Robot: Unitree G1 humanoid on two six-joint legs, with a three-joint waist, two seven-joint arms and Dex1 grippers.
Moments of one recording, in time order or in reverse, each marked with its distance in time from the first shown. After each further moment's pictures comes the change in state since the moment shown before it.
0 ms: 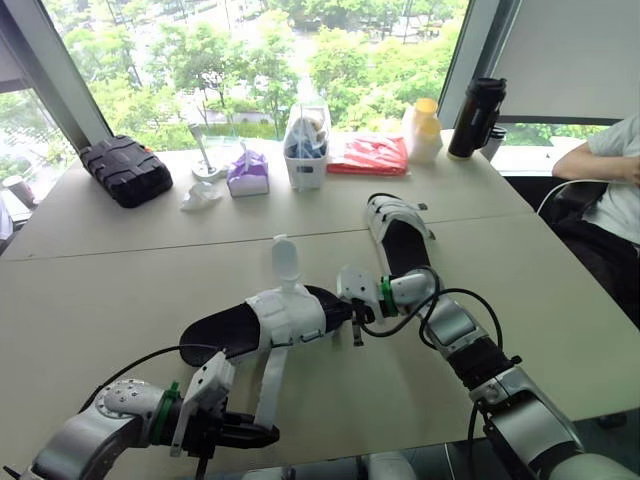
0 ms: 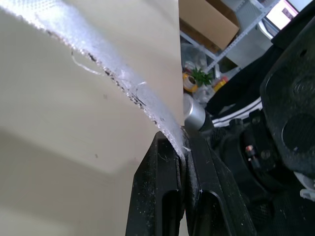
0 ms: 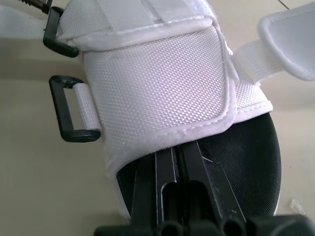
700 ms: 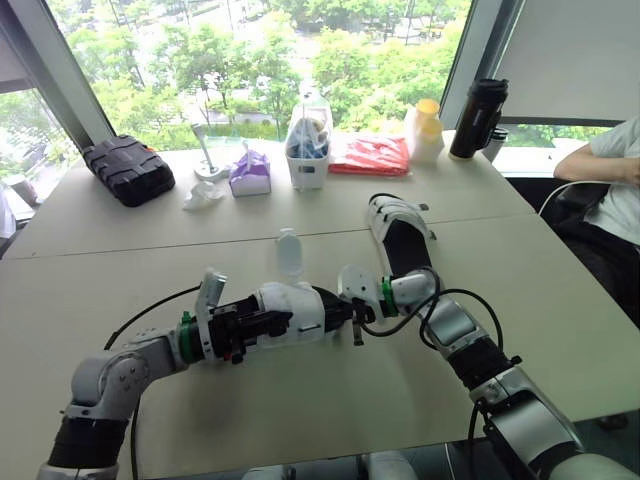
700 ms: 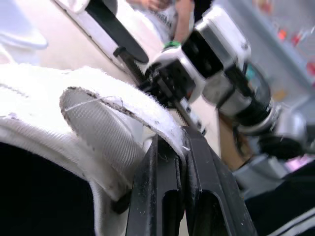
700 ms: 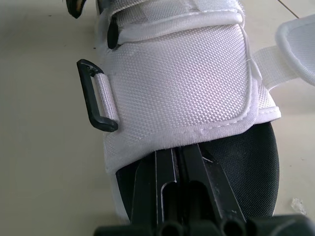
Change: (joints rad) left arm -0.369 -0.285 0.208 0.260 -0.414 0.448 0.383; right arm 0.002 0.001 0.000 0.001 -0.001 -0.007 -0.008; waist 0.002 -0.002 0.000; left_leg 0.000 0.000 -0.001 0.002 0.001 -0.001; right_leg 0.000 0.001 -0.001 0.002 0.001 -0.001
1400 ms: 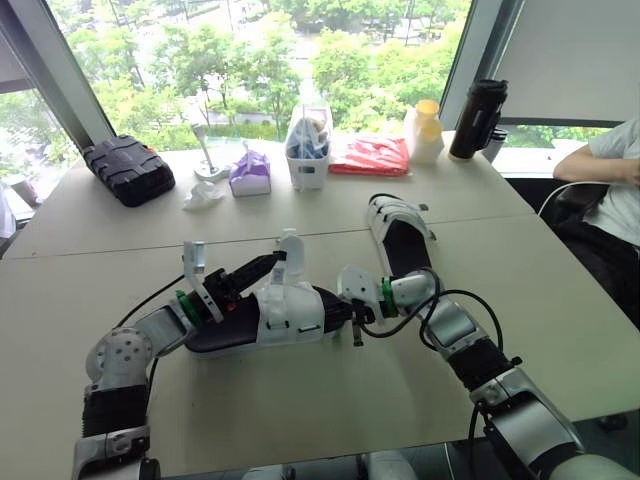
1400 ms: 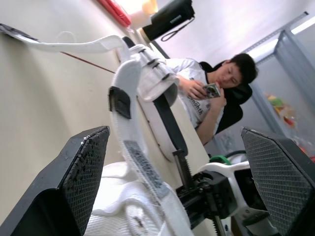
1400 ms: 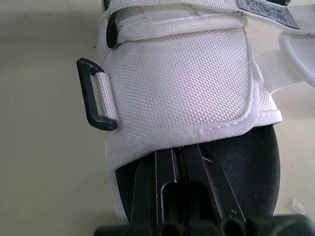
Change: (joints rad) left arm -0.142 -0.166 0.214 0.185 -0.113 0.018 0.374; right arm 0.006 -0.001 0.001 -0.008 -0.003 0.000 -0.007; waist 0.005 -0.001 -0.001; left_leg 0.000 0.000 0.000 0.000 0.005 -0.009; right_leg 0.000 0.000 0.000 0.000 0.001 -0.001
